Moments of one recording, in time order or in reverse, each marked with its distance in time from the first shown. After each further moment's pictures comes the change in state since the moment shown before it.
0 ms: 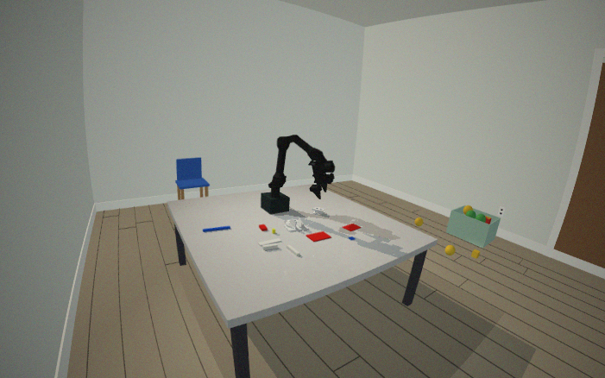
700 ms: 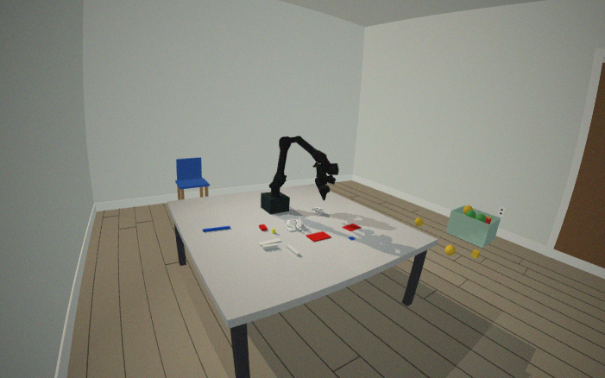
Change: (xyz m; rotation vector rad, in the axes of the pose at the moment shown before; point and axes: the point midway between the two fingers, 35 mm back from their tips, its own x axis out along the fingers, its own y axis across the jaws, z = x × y) arm 0.036 0.048 -0.021 -0.563 0.119 -0.031
